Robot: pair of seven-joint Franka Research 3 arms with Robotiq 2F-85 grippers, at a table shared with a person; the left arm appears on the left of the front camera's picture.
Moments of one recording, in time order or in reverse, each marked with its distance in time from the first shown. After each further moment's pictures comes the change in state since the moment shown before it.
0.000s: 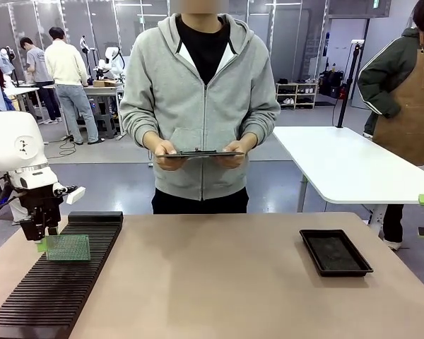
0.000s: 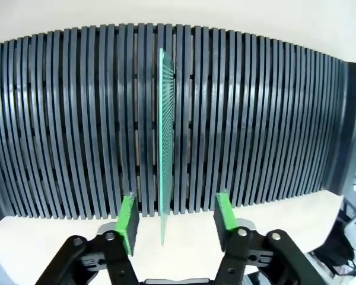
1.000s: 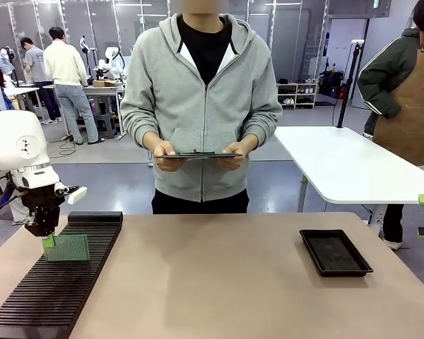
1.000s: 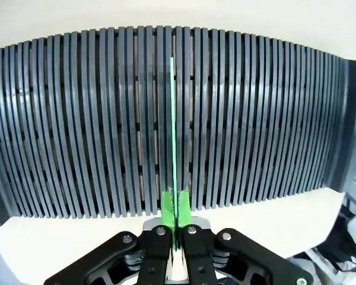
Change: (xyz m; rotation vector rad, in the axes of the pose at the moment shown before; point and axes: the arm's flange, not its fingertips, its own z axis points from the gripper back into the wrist) left arm 0.004 -0.002 0.007 0.014 0.017 -0.013; right arm 0.000 0.000 0.000 0.000 0.000 0.000
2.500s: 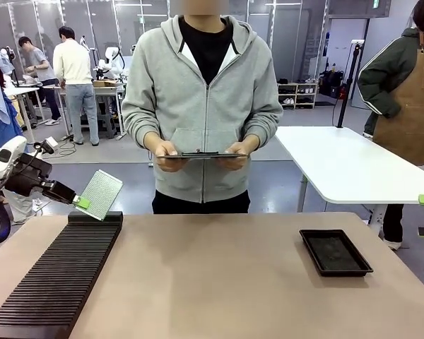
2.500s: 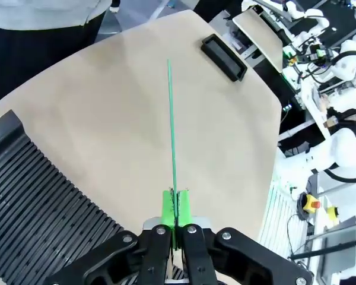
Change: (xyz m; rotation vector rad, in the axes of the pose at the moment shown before) left arm -0.007 -0.051 0.037 -0.120 -0.978 0.681; right arm 0.000 -0.001 0.000 0.000 0.000 -0.002
